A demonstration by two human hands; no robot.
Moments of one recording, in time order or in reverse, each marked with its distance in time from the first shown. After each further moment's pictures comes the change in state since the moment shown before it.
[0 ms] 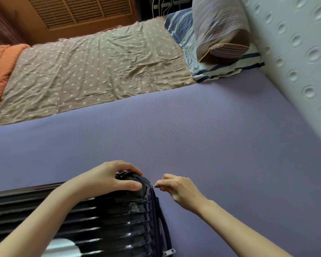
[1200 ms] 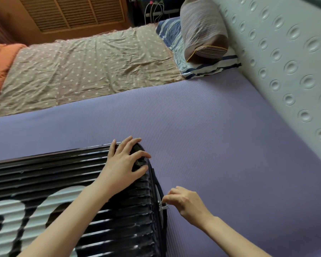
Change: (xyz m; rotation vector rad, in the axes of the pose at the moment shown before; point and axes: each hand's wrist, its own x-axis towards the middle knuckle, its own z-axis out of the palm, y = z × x) left_hand -0.035 0.002 0.086 0.472 0.496 0.193; right_hand -0.120 -0.040 0.048 -0.156 0.140 0.008
